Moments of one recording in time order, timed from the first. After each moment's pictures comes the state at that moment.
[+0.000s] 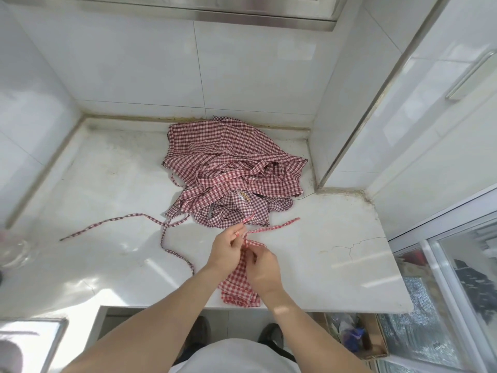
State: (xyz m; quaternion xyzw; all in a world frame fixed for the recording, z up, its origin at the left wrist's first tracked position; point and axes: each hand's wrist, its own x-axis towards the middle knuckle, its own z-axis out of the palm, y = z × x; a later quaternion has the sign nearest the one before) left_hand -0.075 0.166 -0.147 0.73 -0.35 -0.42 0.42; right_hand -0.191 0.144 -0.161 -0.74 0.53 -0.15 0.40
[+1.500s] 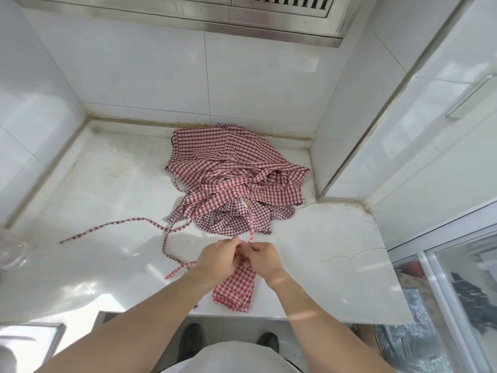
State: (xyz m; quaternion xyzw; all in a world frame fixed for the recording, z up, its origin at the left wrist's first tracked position) left_hand -0.046 0.171 -0.137 0.75 -0.61 -0.24 0.10; right_hand -0.175 0.106 -0.141 -0.59 0.57 -0.08 0.56
